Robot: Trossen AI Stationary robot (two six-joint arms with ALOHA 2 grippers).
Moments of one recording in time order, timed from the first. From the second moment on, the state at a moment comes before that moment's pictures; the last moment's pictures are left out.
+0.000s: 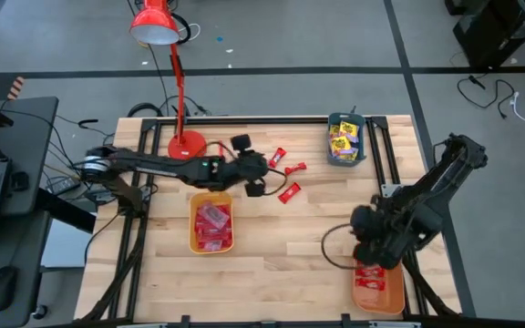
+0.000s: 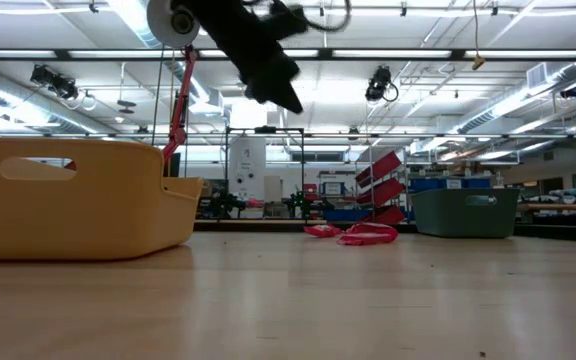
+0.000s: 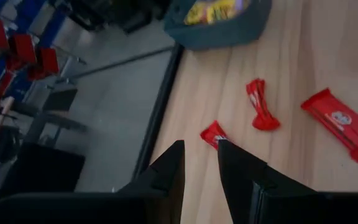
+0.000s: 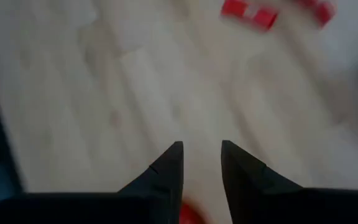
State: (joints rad) left arm 0.01 1.64 1.24 -0.26 -0.66 0.29; right arm 0.80 1.29 1.24 -1.33 0.40 1.23
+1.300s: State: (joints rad) left arm -0.13 0.85 0.48 0.20 -0.51 0.19; right arm -0.02 1.66 1.25 -0.65 0.24 0.09
